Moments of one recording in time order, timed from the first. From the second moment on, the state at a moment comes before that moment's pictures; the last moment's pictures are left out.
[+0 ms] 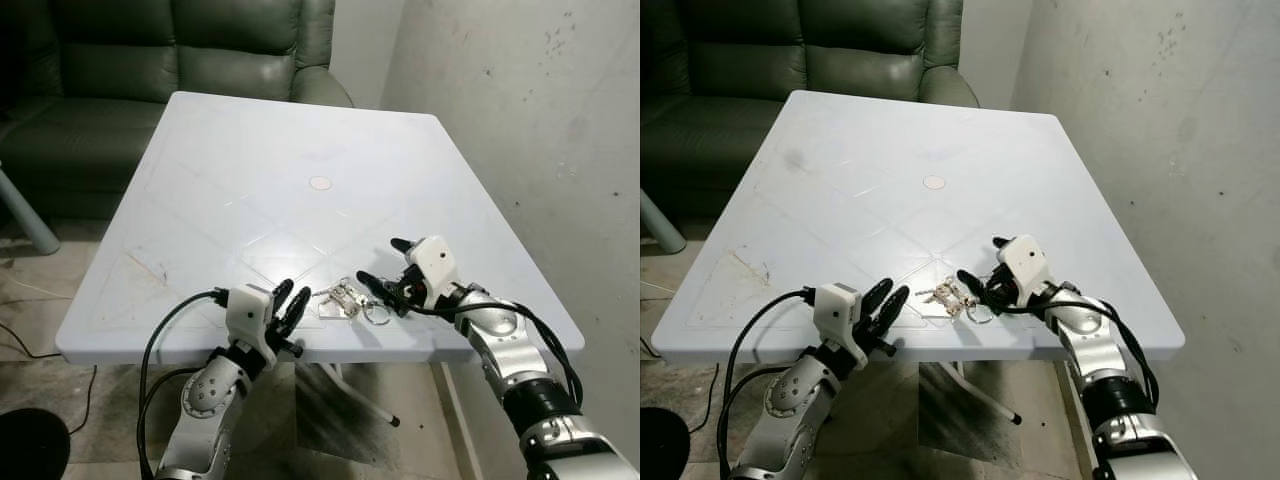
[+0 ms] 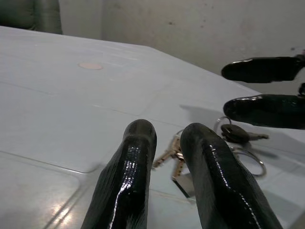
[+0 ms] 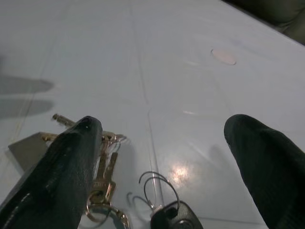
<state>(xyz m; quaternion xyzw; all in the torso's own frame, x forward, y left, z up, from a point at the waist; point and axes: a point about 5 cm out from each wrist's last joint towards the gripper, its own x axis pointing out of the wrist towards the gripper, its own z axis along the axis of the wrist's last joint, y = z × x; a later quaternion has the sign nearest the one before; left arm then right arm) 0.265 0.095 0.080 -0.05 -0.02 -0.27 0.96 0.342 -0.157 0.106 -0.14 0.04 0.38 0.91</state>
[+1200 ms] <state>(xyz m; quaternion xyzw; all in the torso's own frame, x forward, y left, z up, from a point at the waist) 0.261 0.090 0.085 -0.05 -0.02 -0.27 0.96 0.352 -0.160 0.098 -0.11 0.13 0.41 0.90</state>
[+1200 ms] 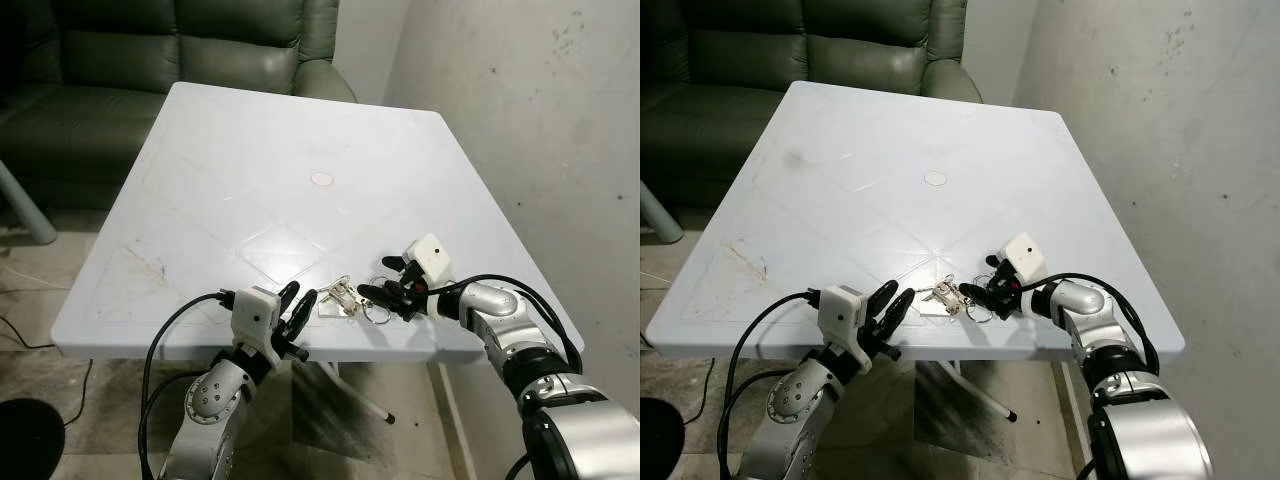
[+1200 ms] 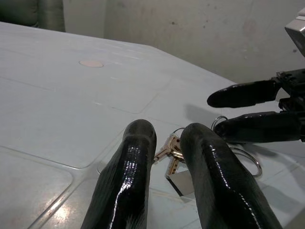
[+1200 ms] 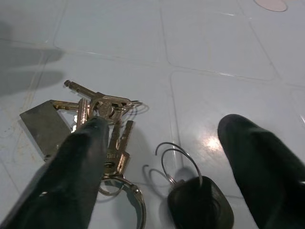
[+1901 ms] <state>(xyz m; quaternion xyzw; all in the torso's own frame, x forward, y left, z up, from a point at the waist) 0.260 0.091 0.087 -0.04 -0.02 -0.26 0.96 0.351 -0.163 0.092 -0.16 0.16 0.41 0.88</state>
